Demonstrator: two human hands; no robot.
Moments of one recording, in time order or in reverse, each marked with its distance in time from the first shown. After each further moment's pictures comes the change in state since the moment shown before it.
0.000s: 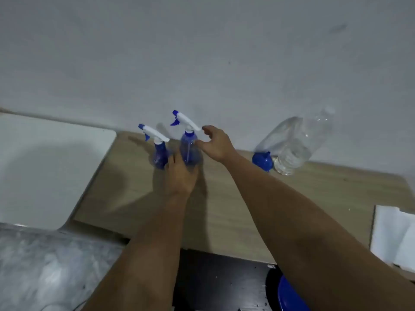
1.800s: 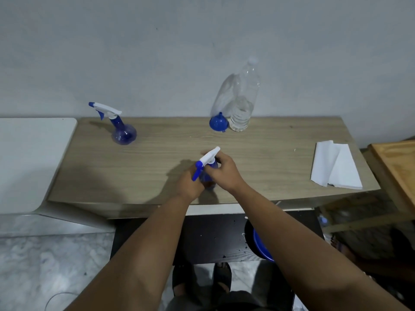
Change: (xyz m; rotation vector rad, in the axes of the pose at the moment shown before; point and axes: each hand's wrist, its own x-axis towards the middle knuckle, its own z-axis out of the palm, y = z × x) left_hand -0.180 0.069 0.035 -0.203 -0.589 0.131; right_hand -0.247 0.108 -0.051 0.386 0.164 0.118
